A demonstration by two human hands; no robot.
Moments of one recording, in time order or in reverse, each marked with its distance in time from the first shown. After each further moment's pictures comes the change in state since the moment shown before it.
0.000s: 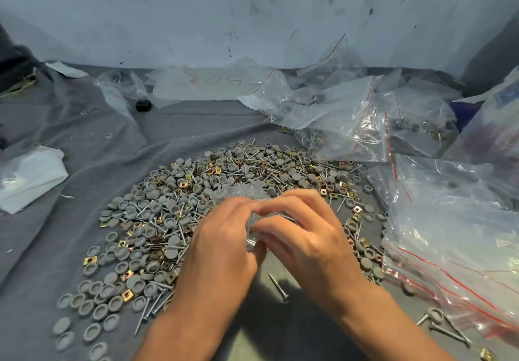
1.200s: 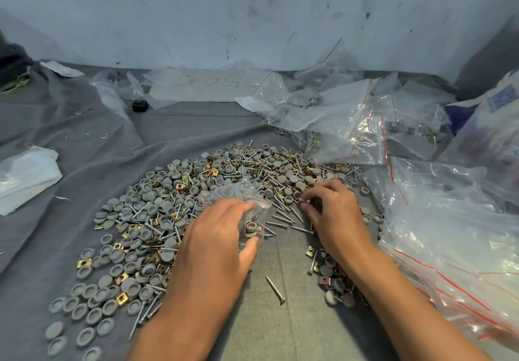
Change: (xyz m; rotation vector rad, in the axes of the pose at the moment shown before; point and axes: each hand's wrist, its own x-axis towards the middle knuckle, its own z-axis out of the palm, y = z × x) left_hand -0.002 0.000 -0.003 0.099 0.006 -0.038; right_hand -0.005 0.074 0.009 -0.110 -0.298 0.706
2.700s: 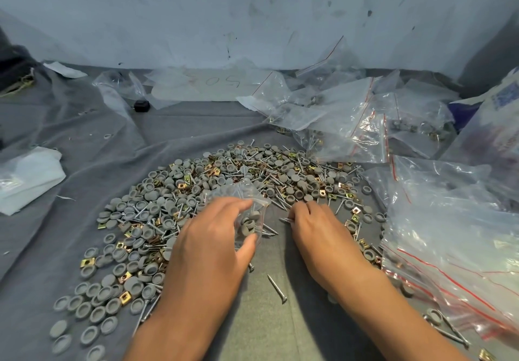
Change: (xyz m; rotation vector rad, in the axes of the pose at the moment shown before) left_hand -0.001 -0.004 -0.006 -0.007 -0.006 -0.025; right_hand -0.035 -0.027 0.001 -0.323 -0.213 -0.249
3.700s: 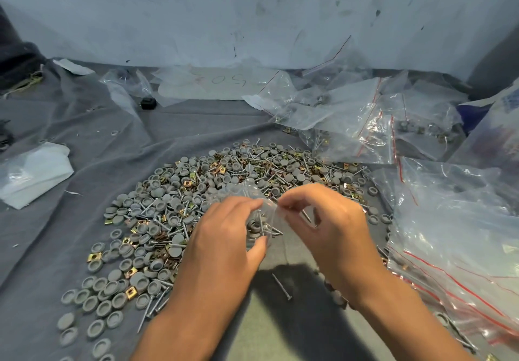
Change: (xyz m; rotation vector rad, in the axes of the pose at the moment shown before) left_hand 0.003 0.001 0.004 -0.038 -0.010 0.037; right_hand 0.000 -0.015 -0.031 0.540 0.501 -0.239
